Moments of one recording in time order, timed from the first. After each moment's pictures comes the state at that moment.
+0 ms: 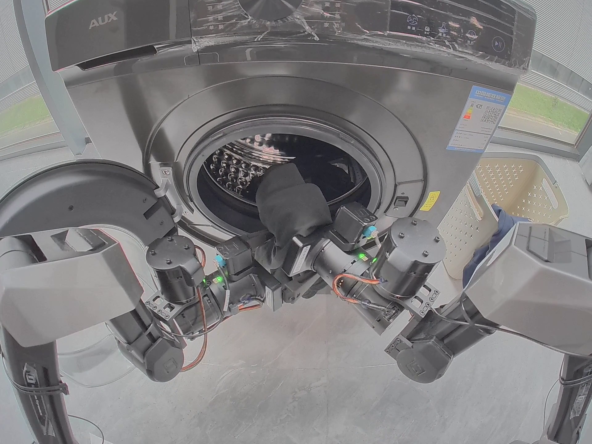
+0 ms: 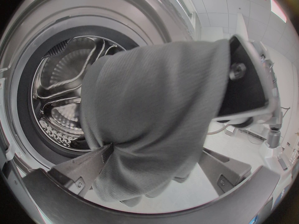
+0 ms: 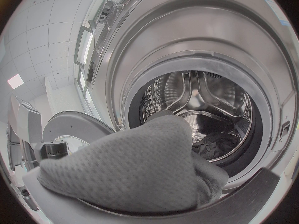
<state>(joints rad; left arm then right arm) -0.53 2.17 -0.70 -1.54 -0.33 0.11 0.80 2.20 -1.00 -1.49 -0.11 0.16</state>
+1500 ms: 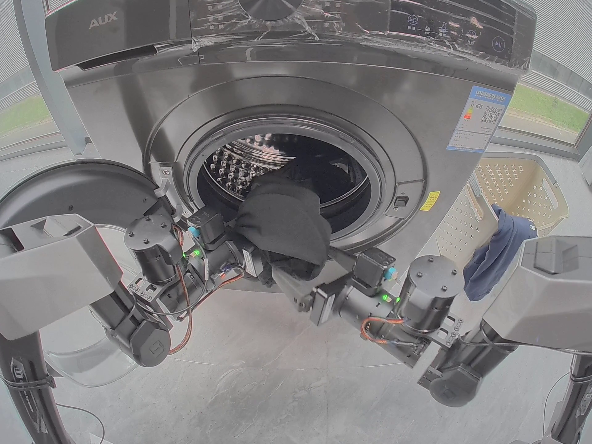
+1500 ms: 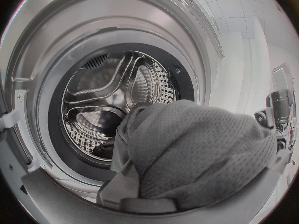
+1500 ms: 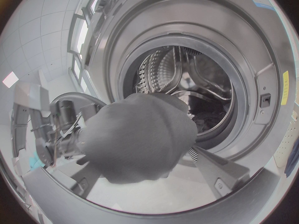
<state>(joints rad) -0.47 2.12 -0.74 -1.55 -0.19 0.01 0.80 2.14 -0.72 -1.52 -0.08 0.17</state>
